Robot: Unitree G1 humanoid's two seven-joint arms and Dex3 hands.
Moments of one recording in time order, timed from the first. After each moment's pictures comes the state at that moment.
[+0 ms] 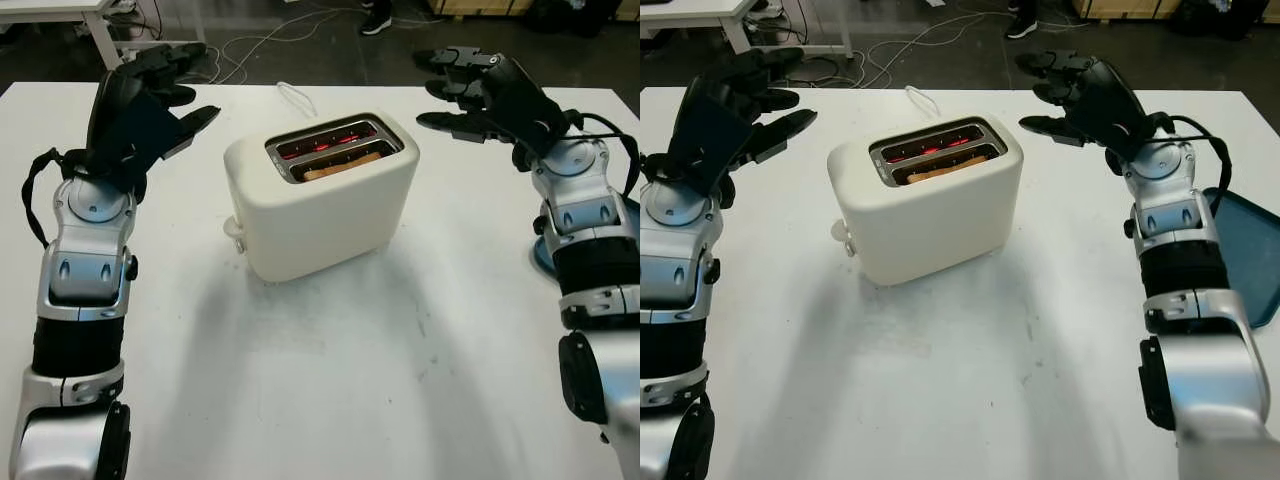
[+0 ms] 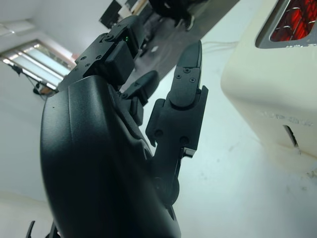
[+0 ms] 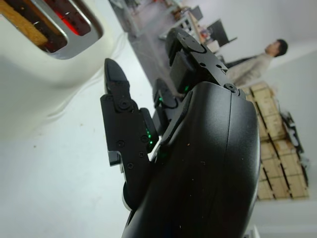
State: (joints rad) left arm -0.56 0.36 0.09 -0.12 0.12 0.38 -0.10; right arm -0.85 -0.48 0.01 0.56 -0.13 -0.04 0.38
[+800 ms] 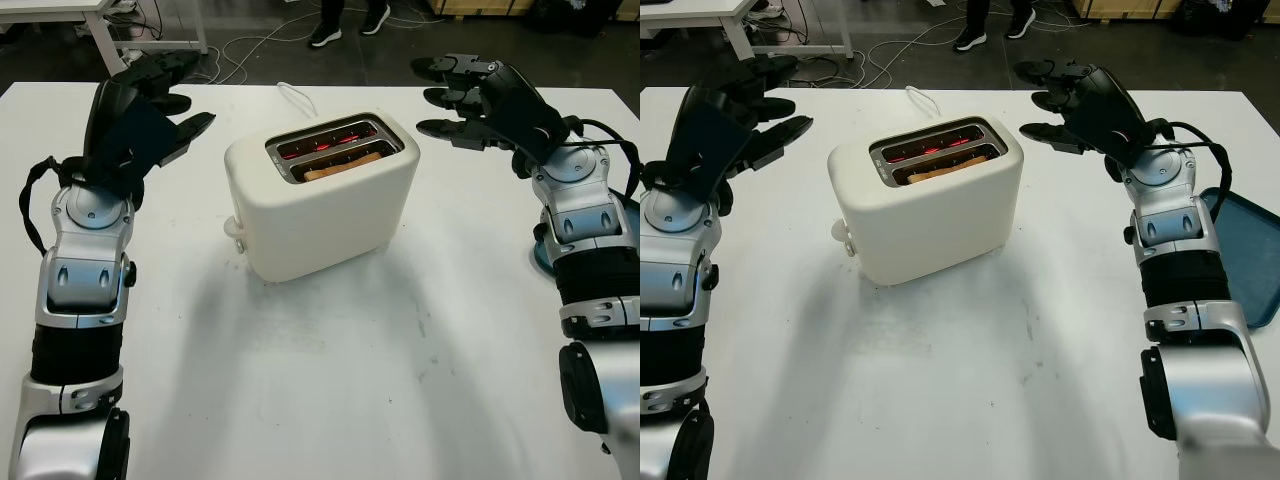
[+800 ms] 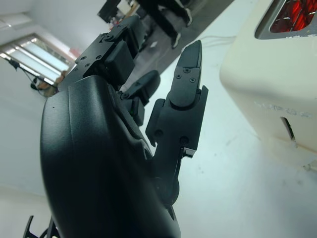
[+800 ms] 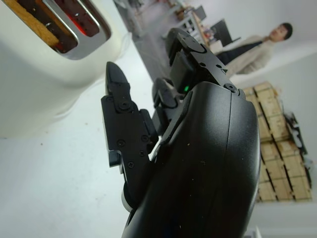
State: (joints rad) left arm -0.54 0.36 0.09 -0.15 0.12 0.39 -0.09; right arm -0.83 -0.48 0.01 0.51 -0.12 -0.01 0.40
